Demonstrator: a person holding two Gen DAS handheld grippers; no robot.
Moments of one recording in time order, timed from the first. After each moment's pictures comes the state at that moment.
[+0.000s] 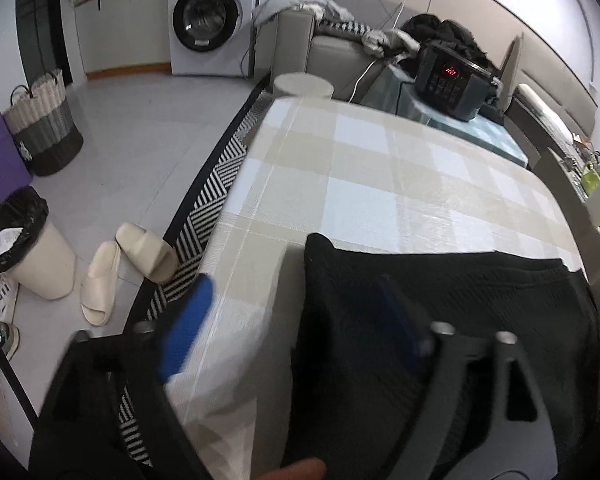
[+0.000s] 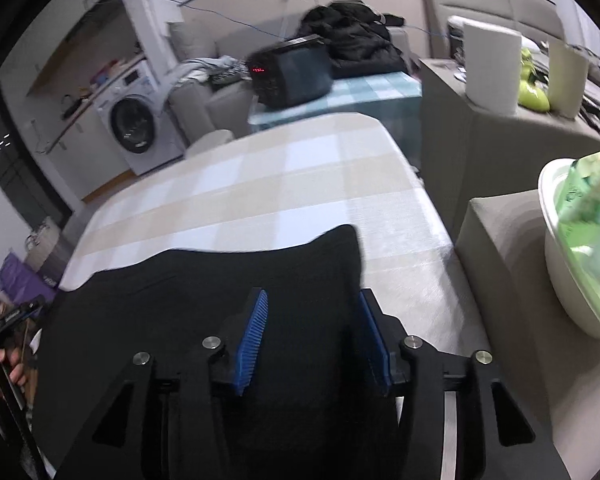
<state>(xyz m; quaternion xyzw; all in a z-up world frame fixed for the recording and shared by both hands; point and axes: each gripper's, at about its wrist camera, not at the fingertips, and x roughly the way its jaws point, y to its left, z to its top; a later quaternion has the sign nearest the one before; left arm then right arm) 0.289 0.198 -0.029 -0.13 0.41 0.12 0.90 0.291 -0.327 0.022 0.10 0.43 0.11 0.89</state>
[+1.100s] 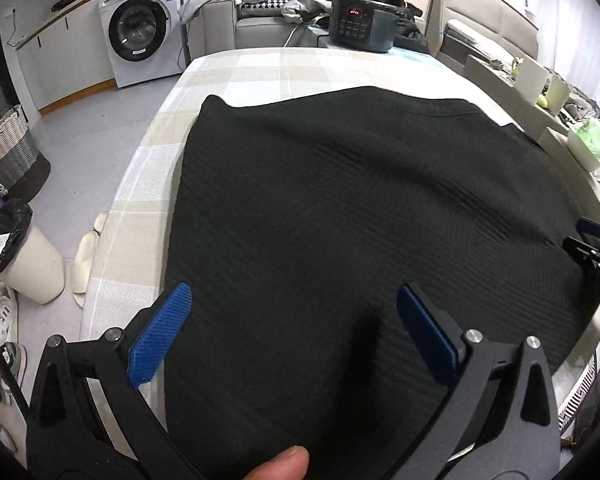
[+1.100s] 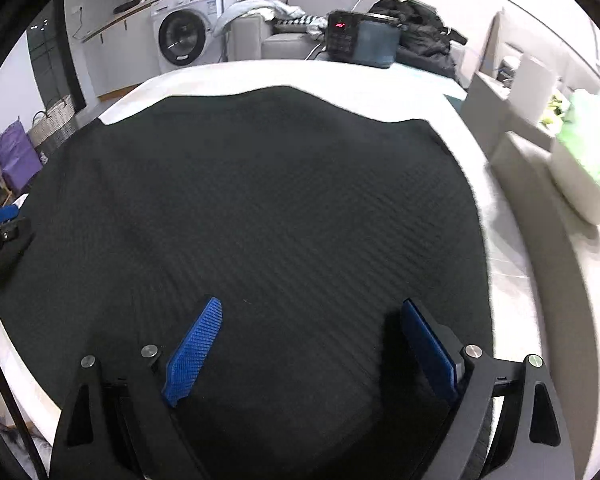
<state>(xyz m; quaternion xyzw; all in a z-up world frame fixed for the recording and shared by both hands) 0.113 0.068 -0.046 -0.04 0.44 0.01 0.90 0.132 -0.243 -0.012 -0.06 0.45 0.13 0.88</state>
